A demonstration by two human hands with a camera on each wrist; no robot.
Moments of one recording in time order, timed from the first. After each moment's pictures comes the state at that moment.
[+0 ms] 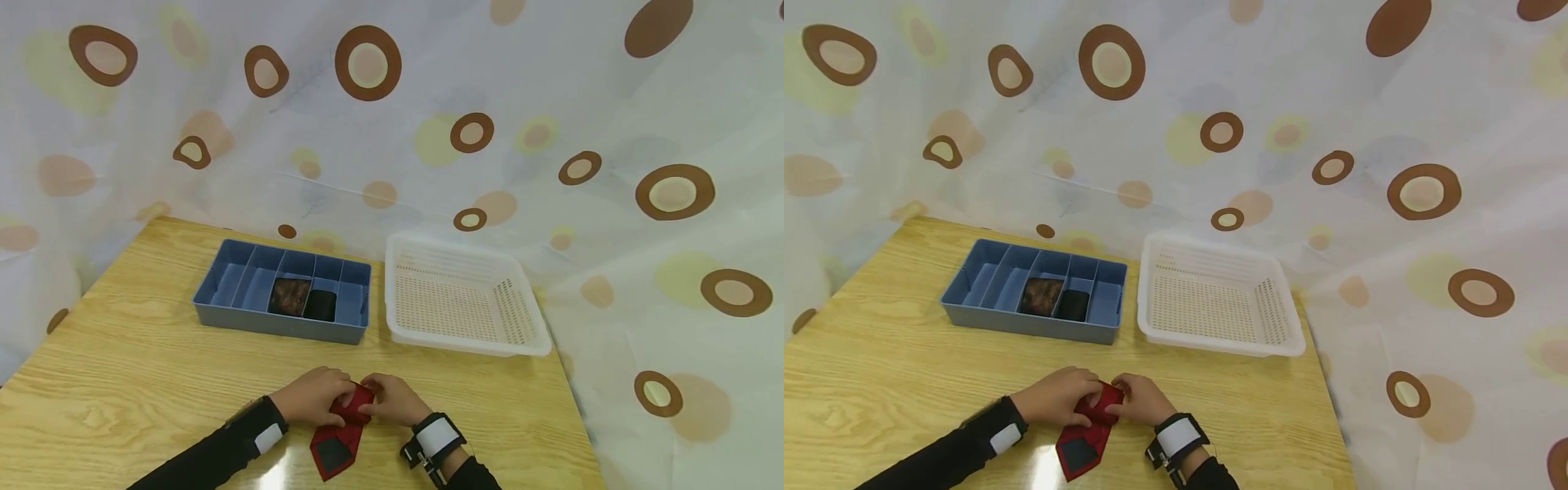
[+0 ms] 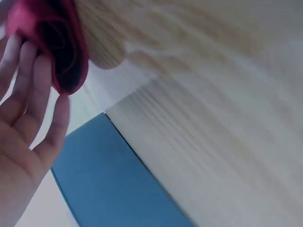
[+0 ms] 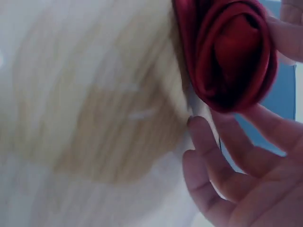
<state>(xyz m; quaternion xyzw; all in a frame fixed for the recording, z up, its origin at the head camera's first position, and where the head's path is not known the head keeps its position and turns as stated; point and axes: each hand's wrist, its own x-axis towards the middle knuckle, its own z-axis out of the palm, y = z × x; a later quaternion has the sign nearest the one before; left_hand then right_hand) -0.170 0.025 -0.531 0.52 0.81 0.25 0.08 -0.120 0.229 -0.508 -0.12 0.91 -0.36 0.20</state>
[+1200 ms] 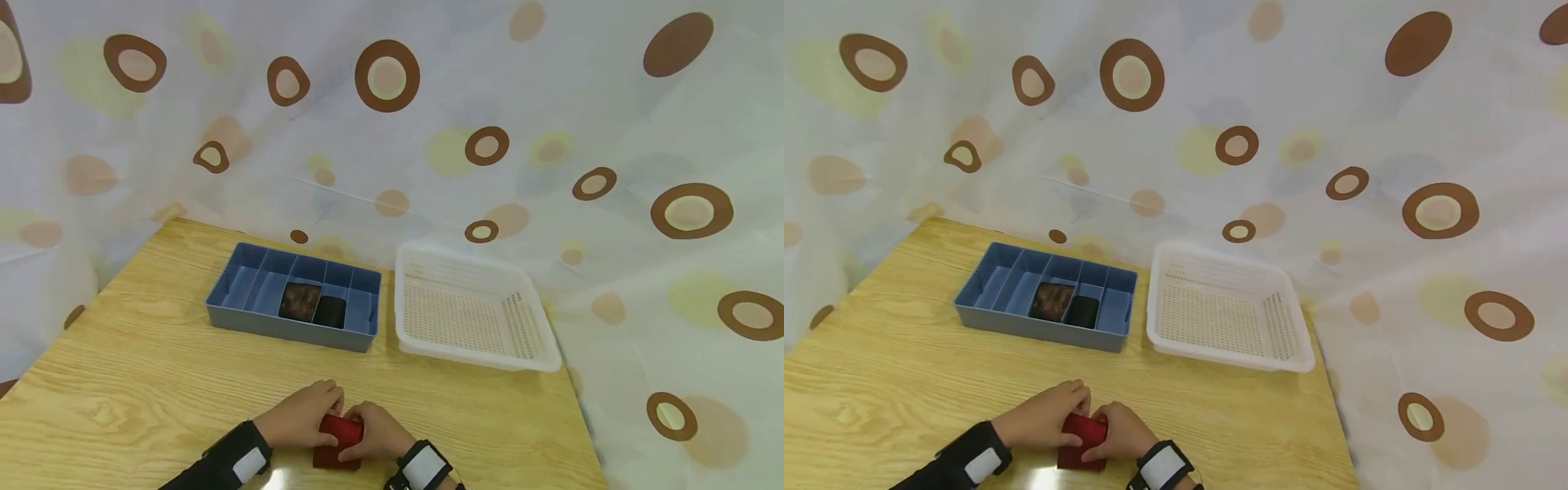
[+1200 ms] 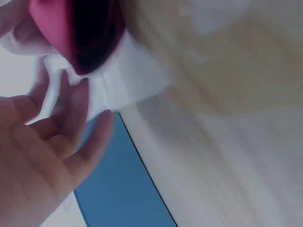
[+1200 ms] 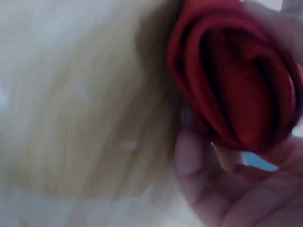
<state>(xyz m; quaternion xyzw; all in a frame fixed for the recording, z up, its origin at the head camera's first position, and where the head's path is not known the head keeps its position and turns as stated) -0.147 -0.008 -0.530 0.43 0.83 0.31 0.18 -0.105 0.186 -0.515 -0.09 0.88 -0.38 0.28</state>
